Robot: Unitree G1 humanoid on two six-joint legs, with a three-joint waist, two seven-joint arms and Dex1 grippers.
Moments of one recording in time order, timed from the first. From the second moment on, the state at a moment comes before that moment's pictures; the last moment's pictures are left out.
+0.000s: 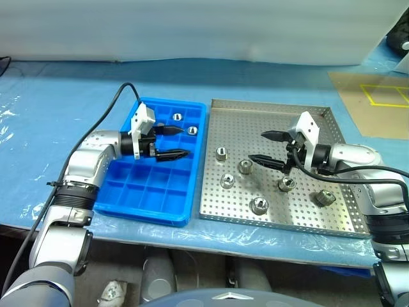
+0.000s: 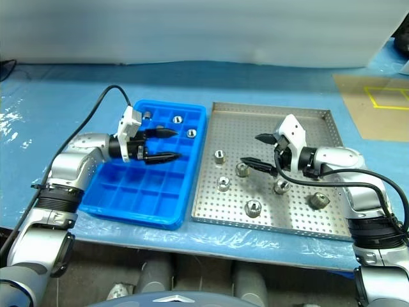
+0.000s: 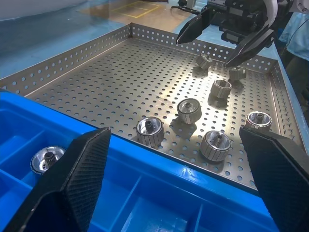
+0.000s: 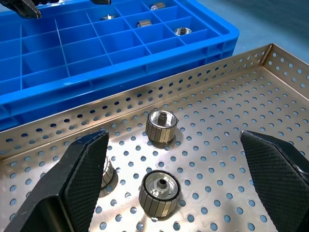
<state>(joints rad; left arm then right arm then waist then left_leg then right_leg) -0.64 0.53 -0.06 0.27 -0.42 0.34 -1.26 -0.38 -0.77 -0.02 -0.16 0.43 0.57 0.96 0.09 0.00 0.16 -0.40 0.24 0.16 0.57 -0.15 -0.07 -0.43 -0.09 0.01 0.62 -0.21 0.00</state>
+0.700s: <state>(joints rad) -0.65 0.52 -0.06 0.26 -0.42 0.35 -1.24 -0.39 -0.76 -0.02 -0.13 0.41 0.55 0.96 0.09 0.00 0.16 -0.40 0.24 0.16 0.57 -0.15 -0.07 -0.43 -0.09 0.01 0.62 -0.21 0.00</state>
